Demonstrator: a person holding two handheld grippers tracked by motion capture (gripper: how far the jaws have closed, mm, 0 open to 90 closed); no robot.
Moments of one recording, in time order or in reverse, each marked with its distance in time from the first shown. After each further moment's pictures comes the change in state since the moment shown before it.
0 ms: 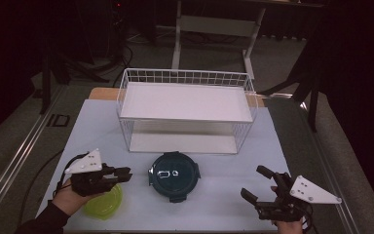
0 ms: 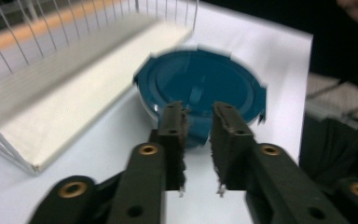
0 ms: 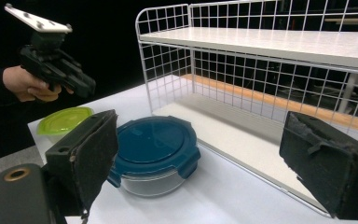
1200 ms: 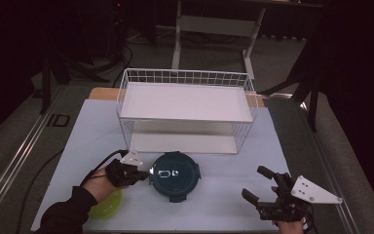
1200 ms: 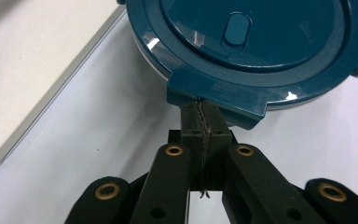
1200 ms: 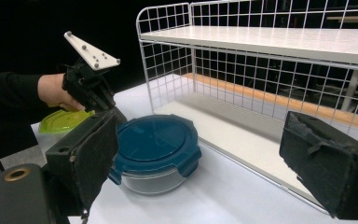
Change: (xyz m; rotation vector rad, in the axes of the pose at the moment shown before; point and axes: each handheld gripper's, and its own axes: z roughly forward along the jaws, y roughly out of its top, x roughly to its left) left arm 0.009 0.015 0.076 0.298 0.004 0.025; right arm -0.002 -0.002 -0.002 0.002 0.009 0.006
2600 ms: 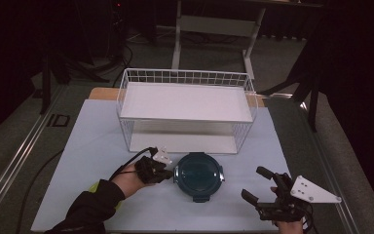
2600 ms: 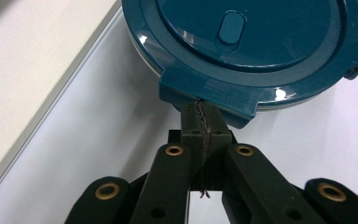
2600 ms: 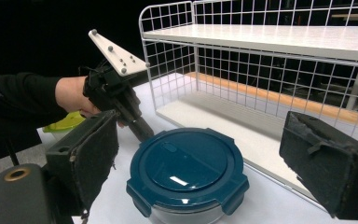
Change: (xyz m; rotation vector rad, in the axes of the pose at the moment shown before) left arm -0.024 0.057 0.043 0.027 -0.050 0.062; right arm -0.001 -0.001 0.001 0.002 0.014 0.005
